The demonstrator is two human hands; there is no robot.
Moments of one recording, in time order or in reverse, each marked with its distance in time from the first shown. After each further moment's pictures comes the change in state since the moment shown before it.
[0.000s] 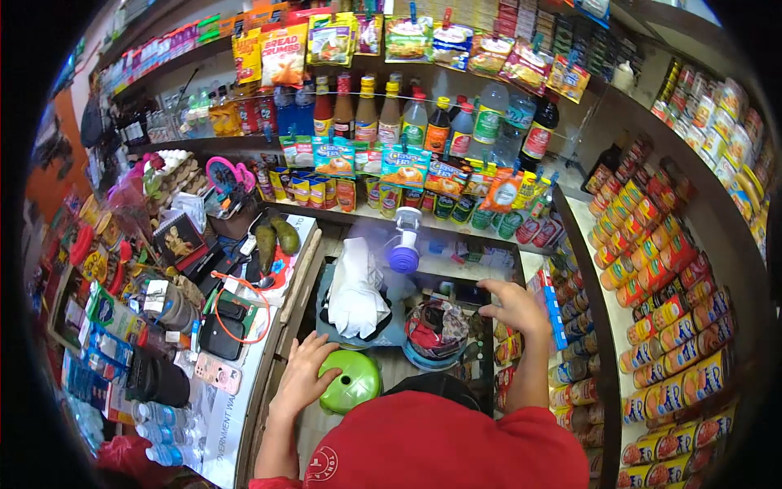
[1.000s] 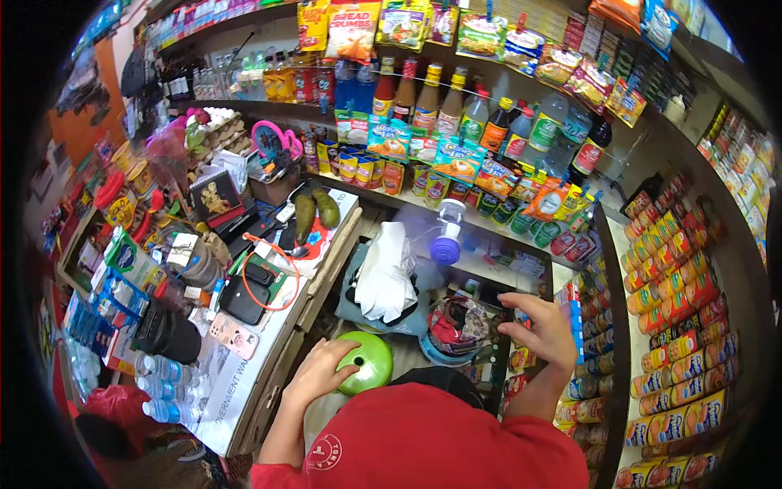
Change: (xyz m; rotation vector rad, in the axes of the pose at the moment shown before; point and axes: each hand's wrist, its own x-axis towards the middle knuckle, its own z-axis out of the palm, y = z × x) left_hand -0.037 -0.016 0.005 -0.119 -0.047 -0.032; right_hand -0.015 -0.092 -0.030 0.278 0.081 -0.242
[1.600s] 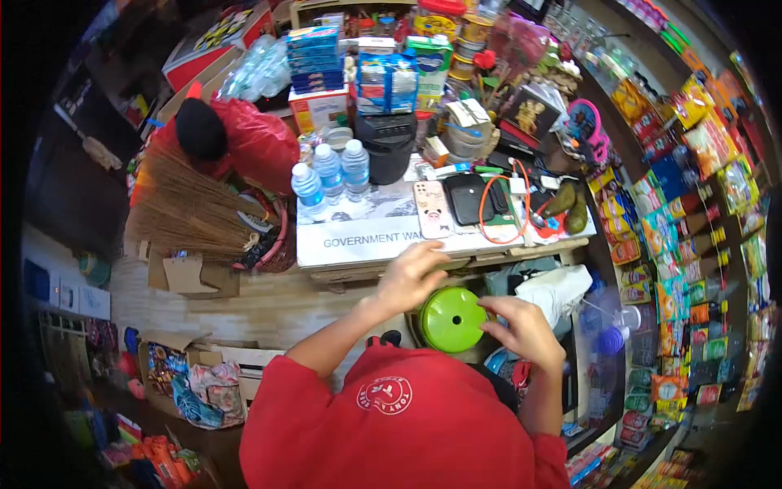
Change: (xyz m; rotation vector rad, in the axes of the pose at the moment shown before) left_hand -0.164 -0.046 -0.016 0.058 1.011 -0.397; right_hand 0.106 -0.165 0.246 0.193 -0.843 -0.782
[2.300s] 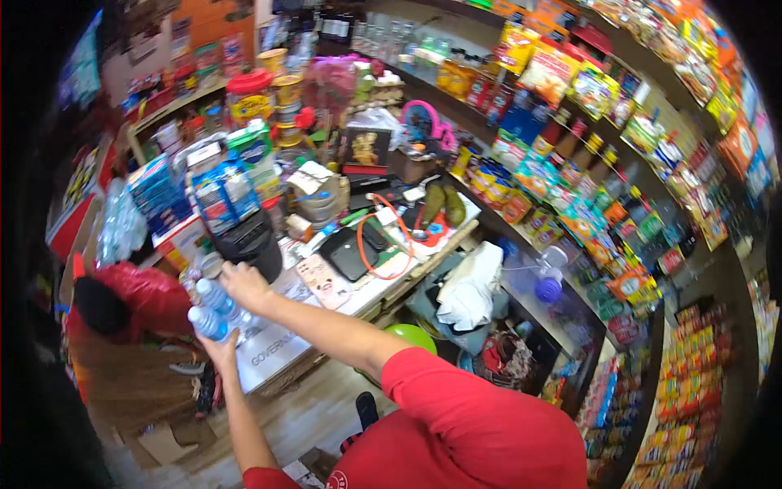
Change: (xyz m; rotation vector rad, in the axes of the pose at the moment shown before) left_hand -0.024 -0.257 -0.119 -0.097 0.593 -0.461; right_hand 0.361 0.005 0.162 -0.484 0.356 -0.139
